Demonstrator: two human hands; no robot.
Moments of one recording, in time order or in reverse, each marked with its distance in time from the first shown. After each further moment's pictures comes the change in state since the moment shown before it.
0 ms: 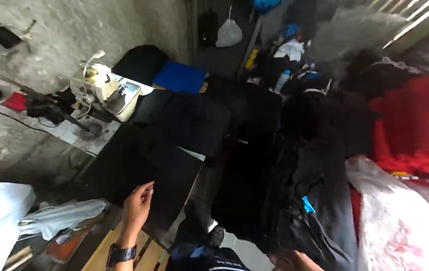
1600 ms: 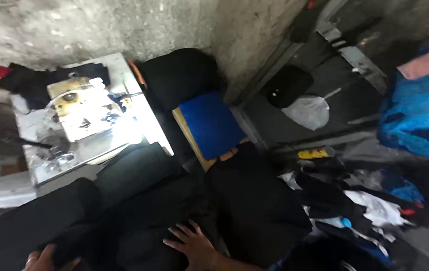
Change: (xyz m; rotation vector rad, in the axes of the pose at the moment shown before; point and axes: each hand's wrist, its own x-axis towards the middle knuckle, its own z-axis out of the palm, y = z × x) left_hand 0.229 0.052 -0.005 0.138 -0.033 -1.047; right_hand 0.451 -0.381 -0.268 -1.138 -0.610 -0.986
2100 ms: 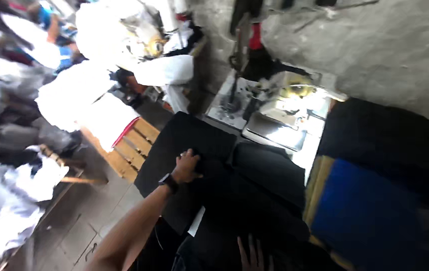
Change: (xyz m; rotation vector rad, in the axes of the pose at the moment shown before) left_hand -0.012 -0.018 0.008 -0.325 0.112 -0.084; right_hand 0.018 -0.037 0.009 -0.407 0.105 -0.036
